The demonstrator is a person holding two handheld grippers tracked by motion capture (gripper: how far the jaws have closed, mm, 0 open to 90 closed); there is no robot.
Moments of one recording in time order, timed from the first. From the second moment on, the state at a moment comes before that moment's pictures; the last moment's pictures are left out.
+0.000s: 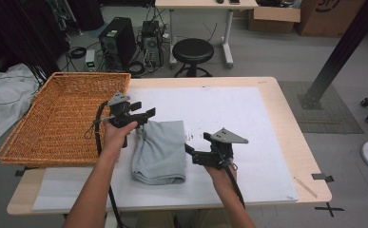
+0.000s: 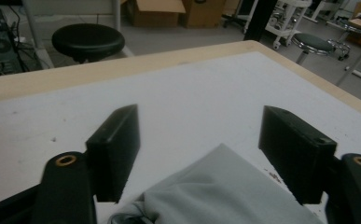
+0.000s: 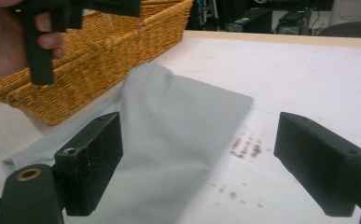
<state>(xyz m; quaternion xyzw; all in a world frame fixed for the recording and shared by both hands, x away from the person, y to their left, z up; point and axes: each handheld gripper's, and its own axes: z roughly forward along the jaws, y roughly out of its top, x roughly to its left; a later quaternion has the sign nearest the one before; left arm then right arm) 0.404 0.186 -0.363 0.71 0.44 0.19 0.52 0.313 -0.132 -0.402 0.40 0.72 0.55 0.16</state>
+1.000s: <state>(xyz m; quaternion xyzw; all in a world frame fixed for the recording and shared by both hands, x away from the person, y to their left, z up) 0.379 0.174 -0.340 0.70 0.43 0.22 0.53 0.318 -0.193 -0.383 0.43 0.68 0.55 0.20</state>
